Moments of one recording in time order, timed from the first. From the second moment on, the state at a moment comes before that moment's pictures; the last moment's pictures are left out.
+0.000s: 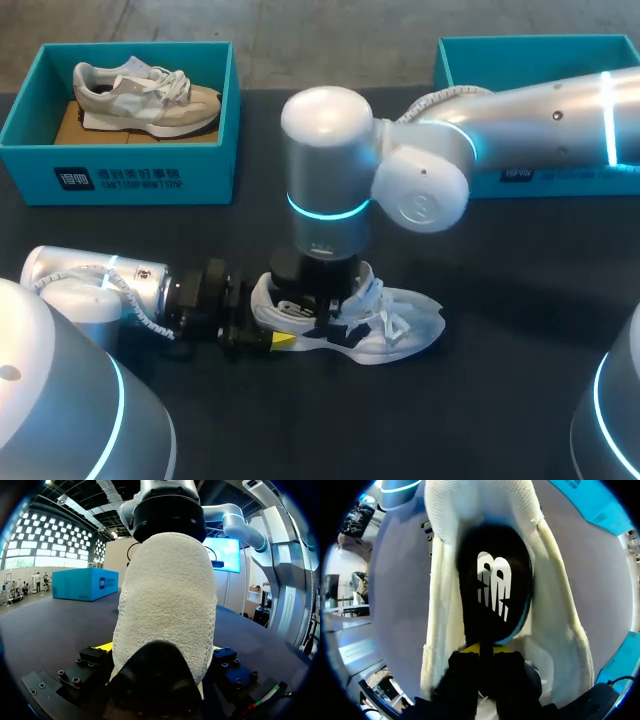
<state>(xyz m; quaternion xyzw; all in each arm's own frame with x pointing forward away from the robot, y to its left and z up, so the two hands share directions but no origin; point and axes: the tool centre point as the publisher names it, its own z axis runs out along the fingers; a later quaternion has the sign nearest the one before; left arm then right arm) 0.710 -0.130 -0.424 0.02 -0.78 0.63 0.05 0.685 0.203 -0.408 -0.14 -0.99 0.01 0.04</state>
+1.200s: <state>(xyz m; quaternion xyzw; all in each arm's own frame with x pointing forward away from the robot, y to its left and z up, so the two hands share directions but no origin) 0.713 -0.131 -0.423 0.02 -0.78 0.63 0.05 0.700 0.190 -0.356 -0.19 -0.97 -0.11 -0.10</state>
